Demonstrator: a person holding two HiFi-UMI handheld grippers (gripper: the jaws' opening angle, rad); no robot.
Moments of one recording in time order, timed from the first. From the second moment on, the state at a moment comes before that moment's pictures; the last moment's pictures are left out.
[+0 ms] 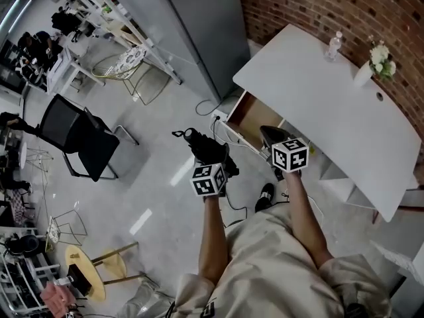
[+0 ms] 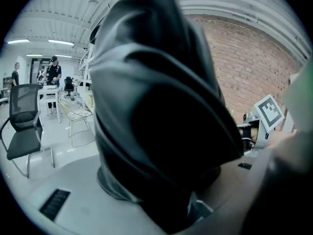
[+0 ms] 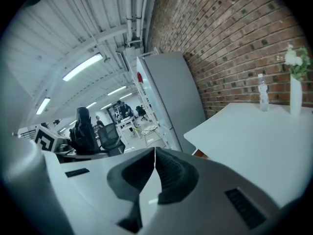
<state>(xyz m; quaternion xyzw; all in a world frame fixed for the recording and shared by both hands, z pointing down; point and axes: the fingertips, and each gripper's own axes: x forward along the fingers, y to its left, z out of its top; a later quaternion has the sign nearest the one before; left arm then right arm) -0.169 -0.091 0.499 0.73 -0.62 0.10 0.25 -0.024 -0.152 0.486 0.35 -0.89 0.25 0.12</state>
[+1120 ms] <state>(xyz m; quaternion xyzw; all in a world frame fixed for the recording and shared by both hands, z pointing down) -0.121 -0.187 0.632 0.74 -0.55 0.13 0.36 0.003 -0.217 0.570 0.42 -0.85 0.28 0.15</state>
